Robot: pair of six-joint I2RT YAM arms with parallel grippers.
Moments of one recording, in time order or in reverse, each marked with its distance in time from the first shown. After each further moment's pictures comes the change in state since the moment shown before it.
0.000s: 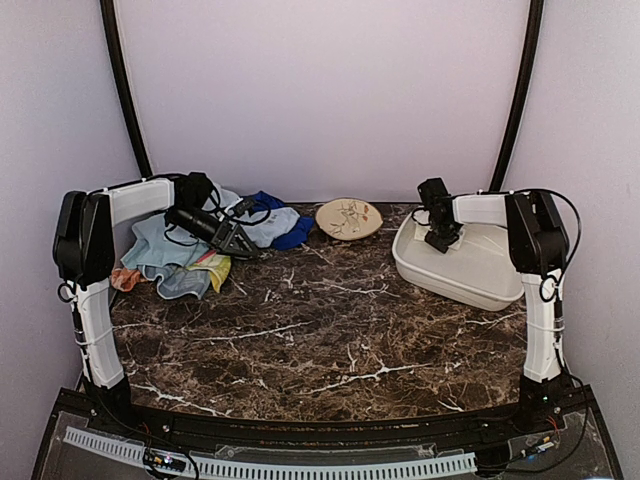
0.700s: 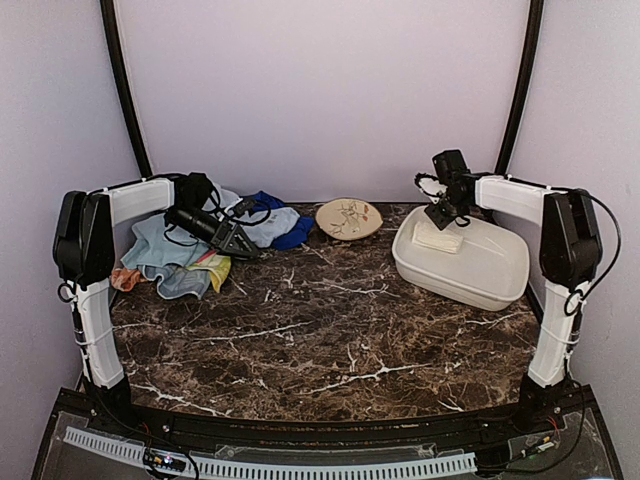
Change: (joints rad) left arm 0.000 0.000 0.004 -0.012 0.013 0.002; right arm 0.005 -0.261 -0.067 -0.040 -0.259 0.211
